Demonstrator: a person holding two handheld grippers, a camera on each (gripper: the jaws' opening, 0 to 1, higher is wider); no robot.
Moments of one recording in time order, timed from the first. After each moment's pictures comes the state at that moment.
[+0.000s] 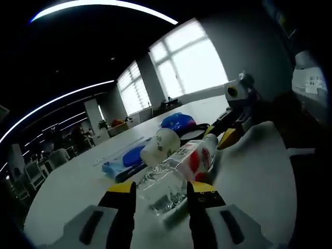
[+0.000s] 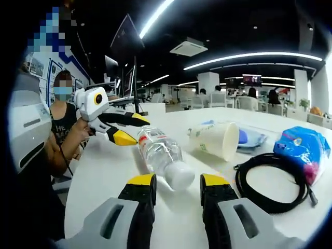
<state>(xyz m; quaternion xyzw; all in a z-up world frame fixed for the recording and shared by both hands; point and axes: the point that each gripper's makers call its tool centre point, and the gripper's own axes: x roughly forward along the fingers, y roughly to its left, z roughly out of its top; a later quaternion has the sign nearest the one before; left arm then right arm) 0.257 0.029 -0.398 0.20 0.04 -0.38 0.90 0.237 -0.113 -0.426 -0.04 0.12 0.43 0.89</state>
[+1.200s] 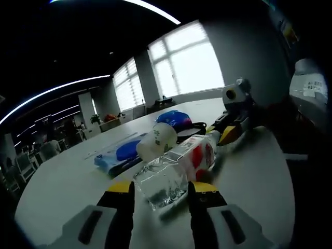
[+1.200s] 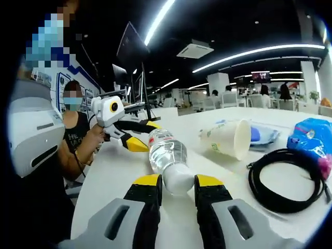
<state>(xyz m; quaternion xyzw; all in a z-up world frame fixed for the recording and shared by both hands) 0.260 0.029 -0.411 0.16 0.07 -0.41 0.89 0.222 -0.105 -0.418 0.00 0.10 0.49 0.87</state>
